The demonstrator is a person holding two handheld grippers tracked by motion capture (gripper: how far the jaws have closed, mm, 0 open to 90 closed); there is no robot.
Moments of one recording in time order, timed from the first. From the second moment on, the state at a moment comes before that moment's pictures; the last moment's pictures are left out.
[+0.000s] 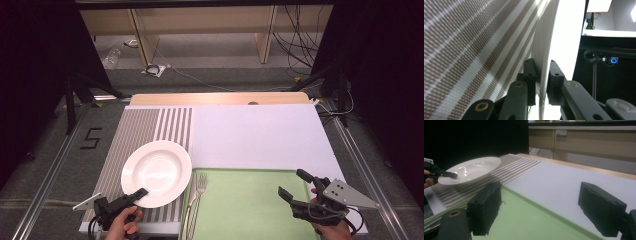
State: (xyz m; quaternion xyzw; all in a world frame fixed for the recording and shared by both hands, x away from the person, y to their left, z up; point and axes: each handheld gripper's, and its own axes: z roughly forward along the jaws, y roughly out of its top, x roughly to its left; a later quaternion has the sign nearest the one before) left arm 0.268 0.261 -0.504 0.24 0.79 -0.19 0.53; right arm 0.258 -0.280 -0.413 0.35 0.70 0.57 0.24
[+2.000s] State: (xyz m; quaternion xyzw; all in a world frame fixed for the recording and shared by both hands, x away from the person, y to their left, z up) left arm 0.257 0.147 -0.506 0.38 0.73 -0.30 0.49; right arm 0.257 -0.281 -0.413 0.35 0.70 0.57 0.24
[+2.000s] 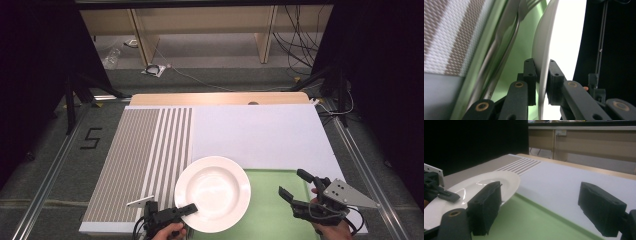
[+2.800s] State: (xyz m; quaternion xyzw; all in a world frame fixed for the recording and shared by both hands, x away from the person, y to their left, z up) left arm 0.257 0.102 -0.511 0.44 0.70 -0.32 0.45; right arm 0.258 -0.282 -0.413 0.35 0.70 0.57 0.24
